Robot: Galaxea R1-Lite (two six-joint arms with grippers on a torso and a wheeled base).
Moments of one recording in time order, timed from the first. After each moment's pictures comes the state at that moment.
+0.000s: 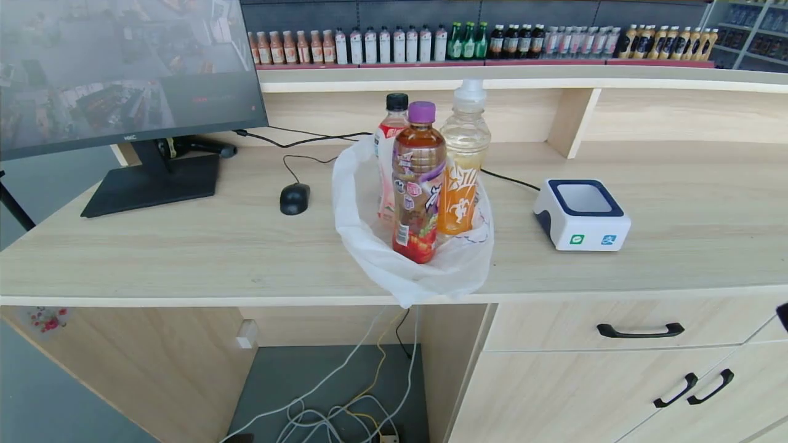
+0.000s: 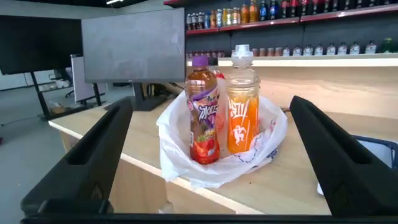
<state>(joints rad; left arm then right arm) 0.00 0.00 0.00 0.00 0.00 0.00 0.77 0.95 -0.03 -1.40 -0.12 -0.09</state>
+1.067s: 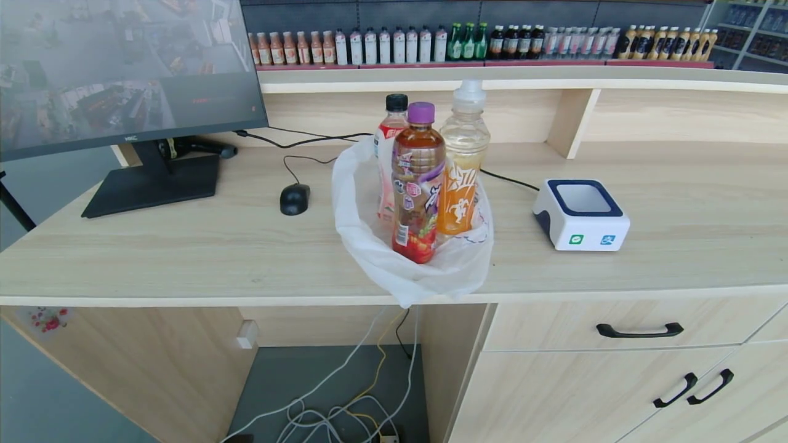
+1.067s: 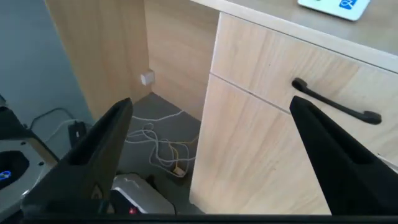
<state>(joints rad) 0.00 0.00 0.00 0.00 0.00 0.00 0.60 0.06 -0.03 -0.01 -0.11 -0.18</state>
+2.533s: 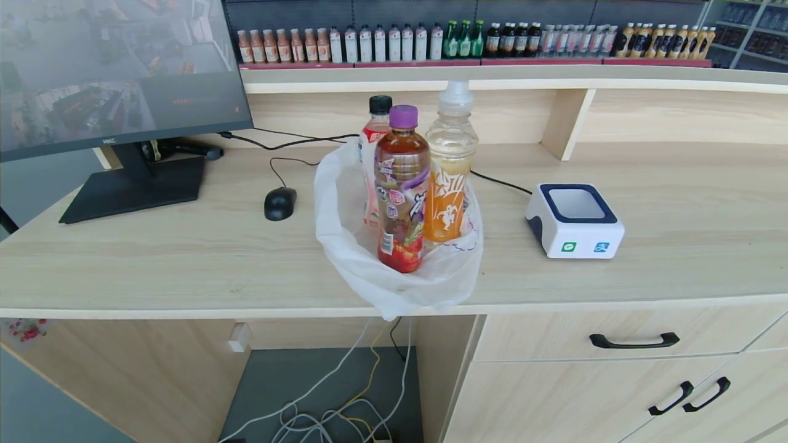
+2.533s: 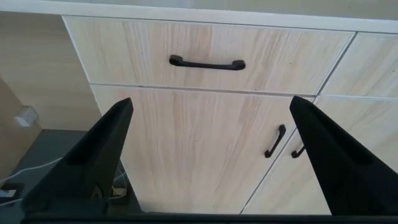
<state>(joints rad) 0.00 0.00 0.00 0.00 0.00 0.00 0.00 0.00 -0.02 0.00 0.00 -0.08</state>
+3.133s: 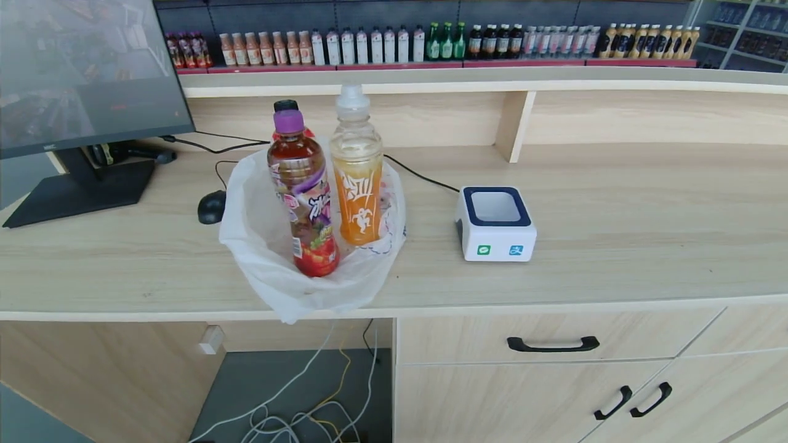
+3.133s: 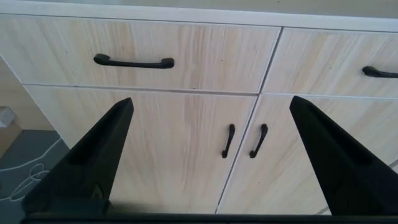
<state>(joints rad) 0.00 0.00 0.00 0.00 0.00 0.00 0.00 0.00 -0.02 0.00 0.00 -0.08</state>
